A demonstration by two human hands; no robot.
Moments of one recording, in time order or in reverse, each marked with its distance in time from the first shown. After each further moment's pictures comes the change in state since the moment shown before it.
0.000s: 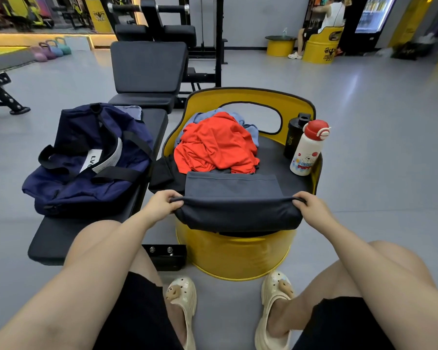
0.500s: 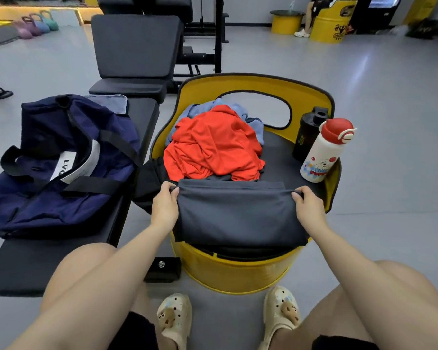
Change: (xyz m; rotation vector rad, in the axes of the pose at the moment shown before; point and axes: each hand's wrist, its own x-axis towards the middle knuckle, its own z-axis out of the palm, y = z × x) left_hand 0.086 0.003 0.044 0.007 0.420 -0.081; right_hand 0.086 -0.008 0.040 0.081 0.177 0.149
